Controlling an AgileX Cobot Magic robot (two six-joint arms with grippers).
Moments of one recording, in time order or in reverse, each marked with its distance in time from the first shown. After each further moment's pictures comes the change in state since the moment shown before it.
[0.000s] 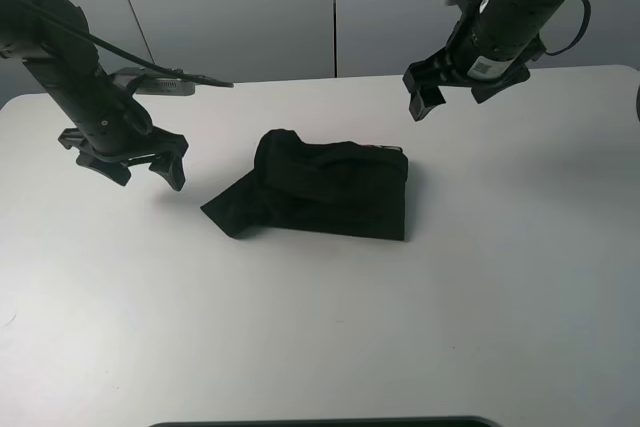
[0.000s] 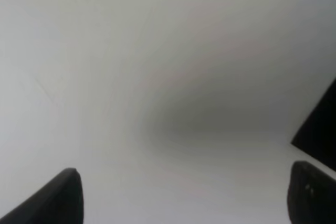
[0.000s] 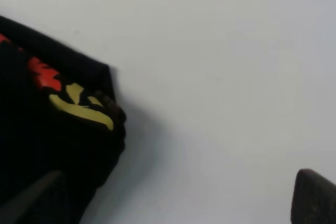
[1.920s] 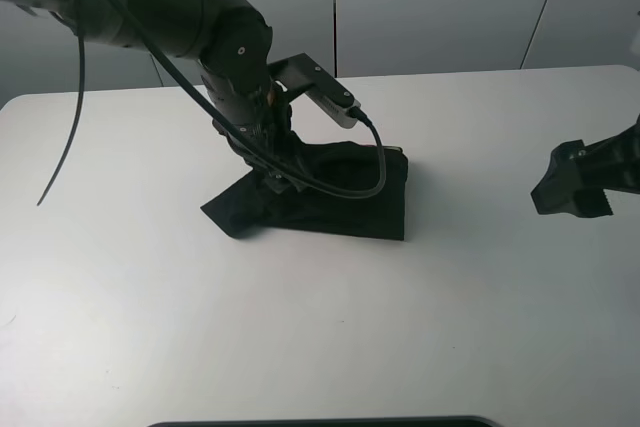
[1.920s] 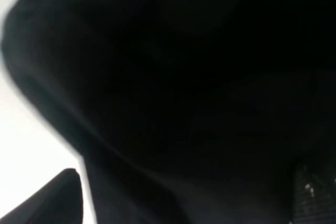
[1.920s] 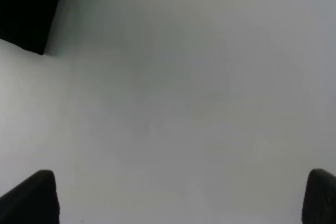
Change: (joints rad) left arm -0.509 0.074 -0.184 0.410 -0.007 -0.133; right arm -0.002 -0.787 0.603 -0.048 0.139 0.181
